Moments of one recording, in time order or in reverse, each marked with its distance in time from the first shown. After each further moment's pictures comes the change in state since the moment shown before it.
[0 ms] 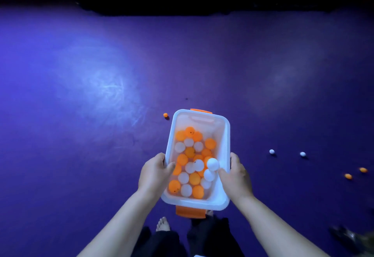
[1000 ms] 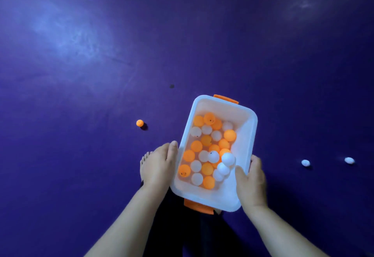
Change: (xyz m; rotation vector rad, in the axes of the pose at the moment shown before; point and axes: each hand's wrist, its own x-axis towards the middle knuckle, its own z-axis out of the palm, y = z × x) left_hand 0.563 0.027 0.291 0.153 -0.267 -0.195; right_hand 0.573 0.052 0.131 0.112 0.101 0.454
